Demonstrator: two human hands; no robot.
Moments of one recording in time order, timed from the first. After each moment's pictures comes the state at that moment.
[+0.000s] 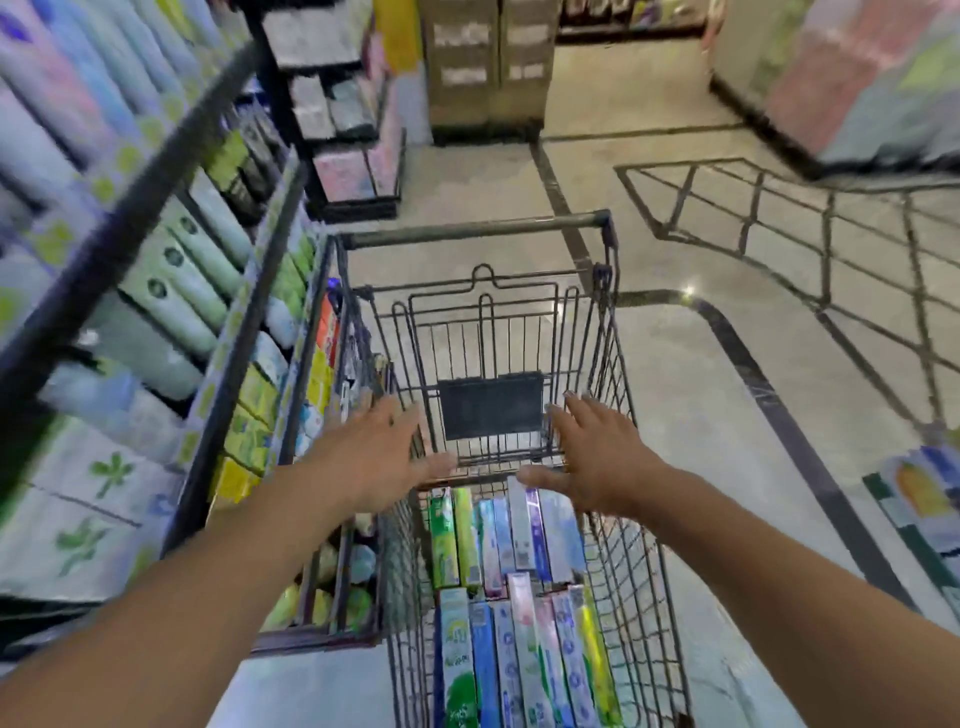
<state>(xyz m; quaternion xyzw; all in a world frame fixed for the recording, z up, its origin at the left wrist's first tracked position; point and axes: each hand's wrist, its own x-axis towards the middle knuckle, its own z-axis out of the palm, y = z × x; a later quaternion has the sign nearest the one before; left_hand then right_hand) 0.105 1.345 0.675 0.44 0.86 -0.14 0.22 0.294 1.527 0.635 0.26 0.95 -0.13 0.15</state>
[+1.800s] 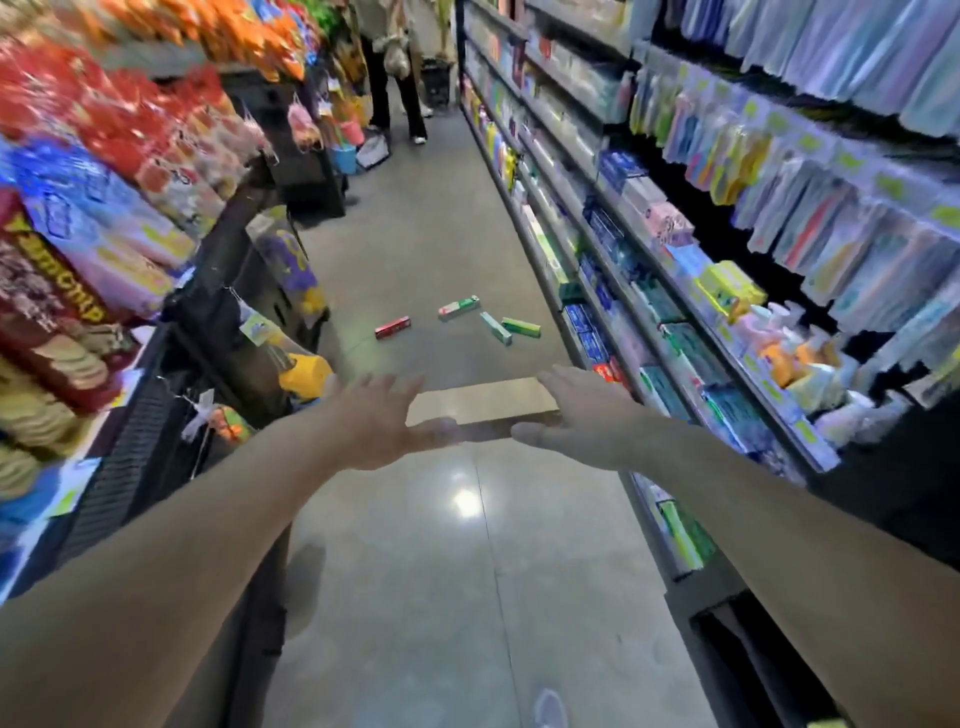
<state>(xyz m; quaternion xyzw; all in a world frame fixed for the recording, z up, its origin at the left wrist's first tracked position) 0.239 0.360 0.758 -0.25 0.95 0.02 0.17 0.060 0.554 0.738 -0.48 0.86 -0.04 0.16</state>
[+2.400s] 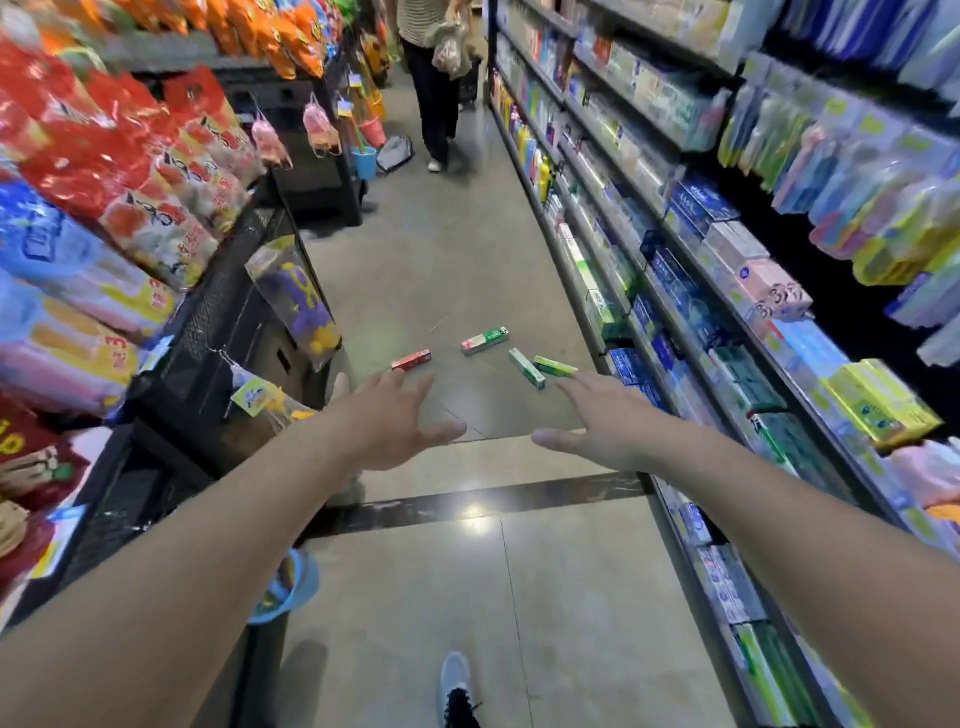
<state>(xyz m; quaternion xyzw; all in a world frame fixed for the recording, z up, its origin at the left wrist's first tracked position) 0.047 0.085 0.730 -0.27 0.95 0.04 0.17 -0.144 0.286 0.710 -0.48 0.85 0.00 0.19</state>
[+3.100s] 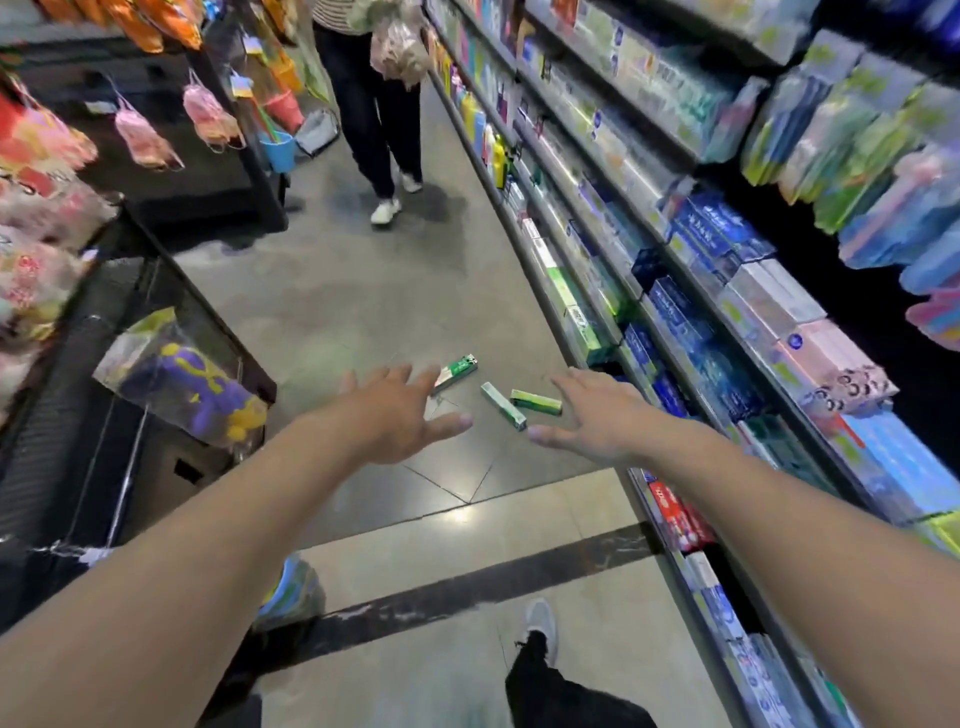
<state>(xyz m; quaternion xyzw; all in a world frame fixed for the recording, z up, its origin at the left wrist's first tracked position) -0.279 -0.155 0.702 -0.21 0.95 0.06 0.23 -0.429 0.050 0.677 -0.41 0.88 0.01 0.23</state>
